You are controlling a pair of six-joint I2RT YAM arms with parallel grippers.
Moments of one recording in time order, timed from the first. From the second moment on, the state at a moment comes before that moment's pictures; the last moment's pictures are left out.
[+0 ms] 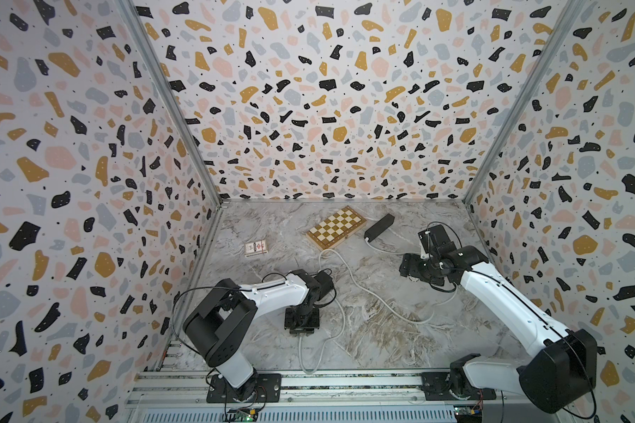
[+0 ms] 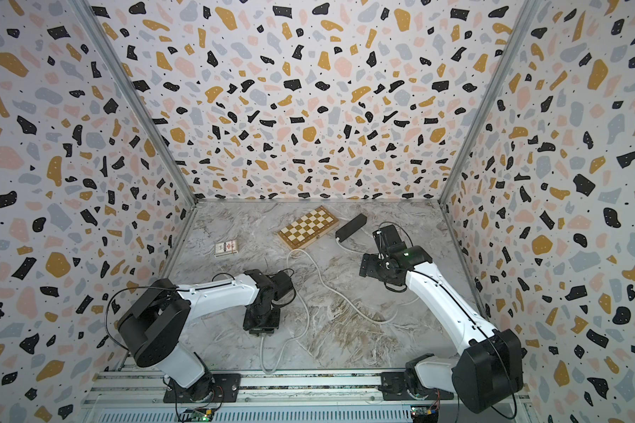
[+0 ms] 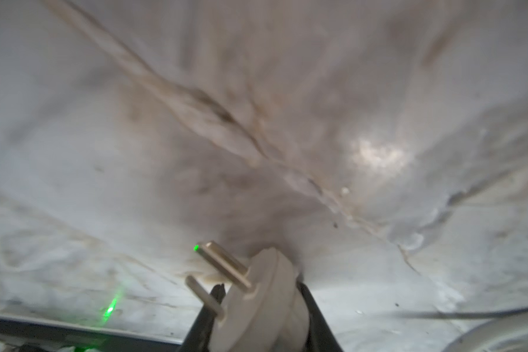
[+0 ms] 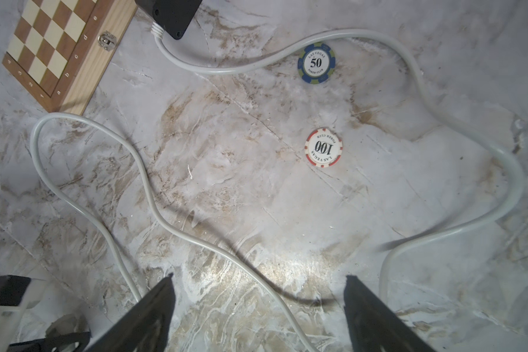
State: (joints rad) left arm -0.71 1.62 0.92 -1.05 0.02 -0.78; right arm 0.39 1.27 1.09 -0.90 0.02 0.56
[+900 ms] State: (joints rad) left arm 0.07 1.49 1.00 -1.02 -0.10 -0.48; right arm 0.35 1.37 1.22 -0.88 0.04 0.57
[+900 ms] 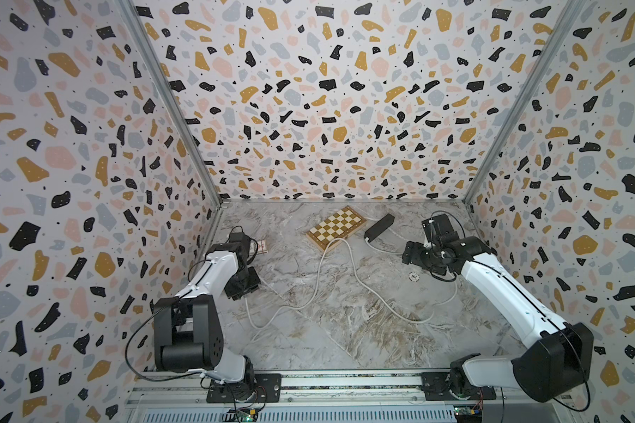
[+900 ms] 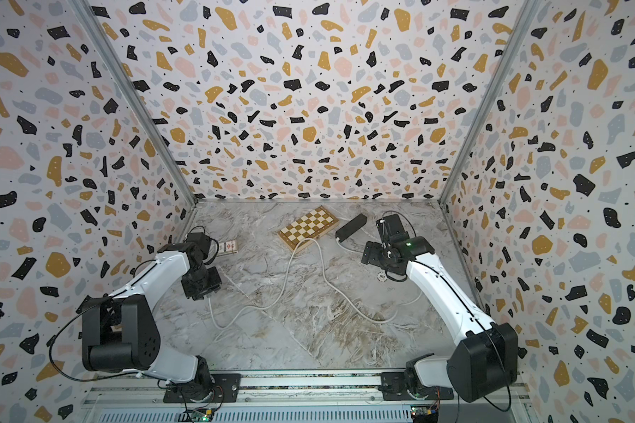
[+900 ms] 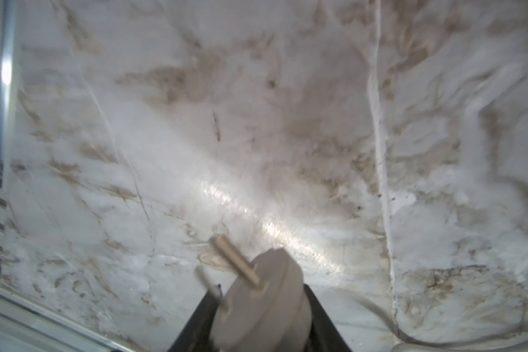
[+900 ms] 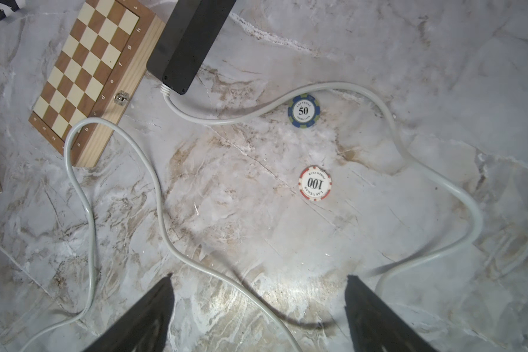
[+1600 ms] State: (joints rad) left arm -0.02 1.03 0.95 -0.97 -0.02 -0.57; right arm 0.35 2.12 1.62 -0.44 0.12 0.83
